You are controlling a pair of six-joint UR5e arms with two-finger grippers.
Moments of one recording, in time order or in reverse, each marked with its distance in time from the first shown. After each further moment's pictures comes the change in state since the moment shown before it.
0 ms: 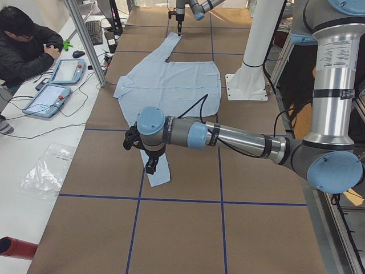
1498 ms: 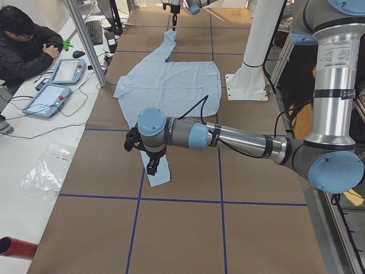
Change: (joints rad) left arm 0.000 0.010 0.000 0.000 0.000 0.002; right arm 0.051 0.108 0.240 -0.107 0.145 0.065
